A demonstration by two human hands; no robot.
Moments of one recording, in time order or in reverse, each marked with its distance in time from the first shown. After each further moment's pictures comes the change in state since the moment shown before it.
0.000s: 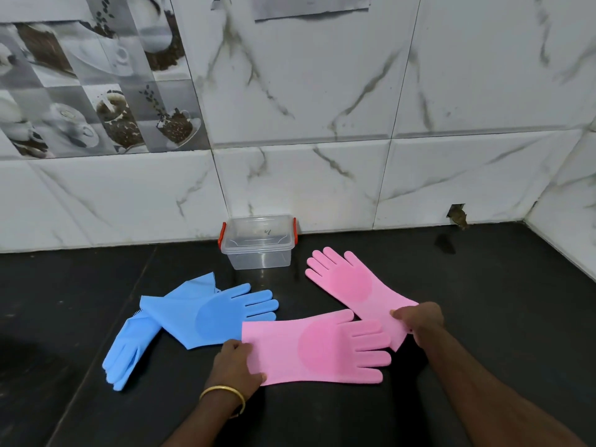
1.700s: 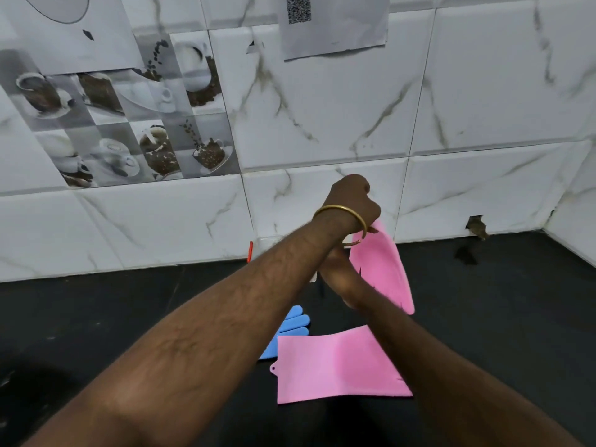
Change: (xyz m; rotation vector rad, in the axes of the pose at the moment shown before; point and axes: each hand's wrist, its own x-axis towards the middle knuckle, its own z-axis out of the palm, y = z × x) left_hand 0.005 0.245 -0.219 -0.306 0.327 0.588; right_hand -0.206 -0.139 0.090 0.168 -0.485 -0.932
